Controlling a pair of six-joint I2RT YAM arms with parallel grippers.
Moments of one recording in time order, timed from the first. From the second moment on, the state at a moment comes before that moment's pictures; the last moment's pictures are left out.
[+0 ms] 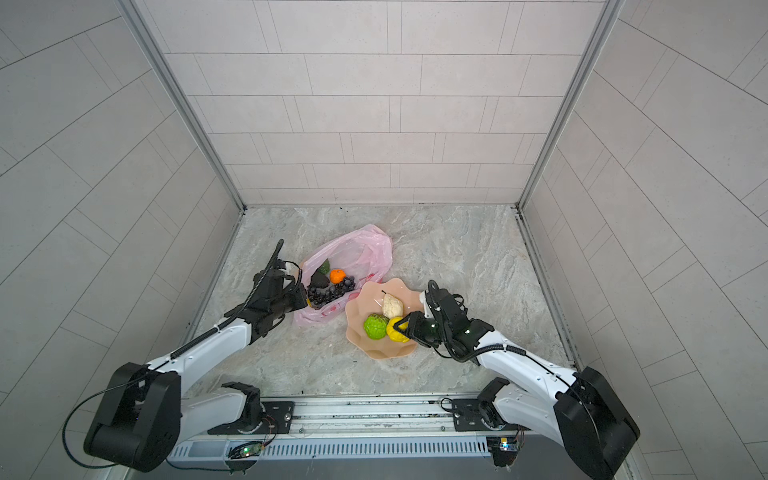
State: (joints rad) left arm -0.23 1.19 0.51 -0.07 0.05 -0.48; right arm 0.60 1.08 0.46 -0.17 -0.37 1.02
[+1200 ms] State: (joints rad) left arm -0.23 1.19 0.52 -0.08 0.05 -0.48; right arm 0.63 1.32 0.60 -0.19 -0.32 0.98
